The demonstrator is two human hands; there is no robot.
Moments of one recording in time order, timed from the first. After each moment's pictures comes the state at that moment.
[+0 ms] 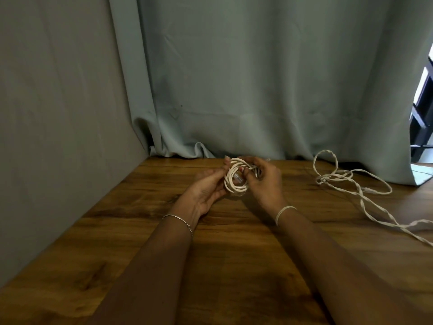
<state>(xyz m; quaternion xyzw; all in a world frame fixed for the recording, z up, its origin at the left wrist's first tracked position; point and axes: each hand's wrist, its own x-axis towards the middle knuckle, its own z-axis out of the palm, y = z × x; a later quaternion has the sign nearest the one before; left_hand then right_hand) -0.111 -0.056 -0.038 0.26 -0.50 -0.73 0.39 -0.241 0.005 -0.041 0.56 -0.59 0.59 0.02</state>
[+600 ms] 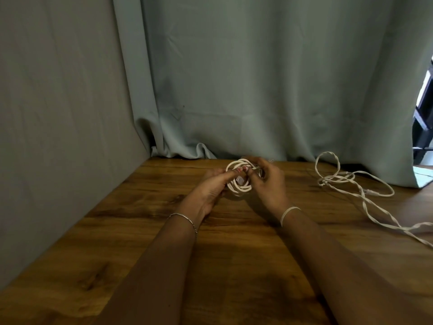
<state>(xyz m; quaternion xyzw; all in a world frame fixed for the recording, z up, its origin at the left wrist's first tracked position) -0.114 -0.051 -0.034 0.28 -0.59 -0.66 0.37 -0.247 0.005 -0.044 0.58 -0.56 0.59 0.00</state>
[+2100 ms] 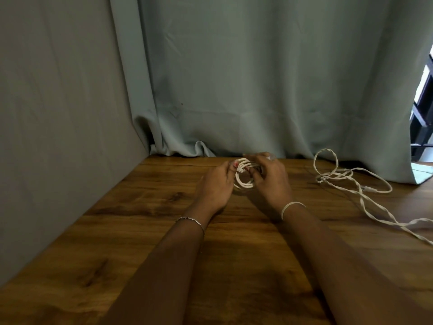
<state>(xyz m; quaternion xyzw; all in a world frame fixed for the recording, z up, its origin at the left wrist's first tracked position) -0.122 -0.045 -0.042 0.36 -0.81 -0.21 0.41 -0.258 0.009 -0.039 0.61 -0.63 0.46 0.14</state>
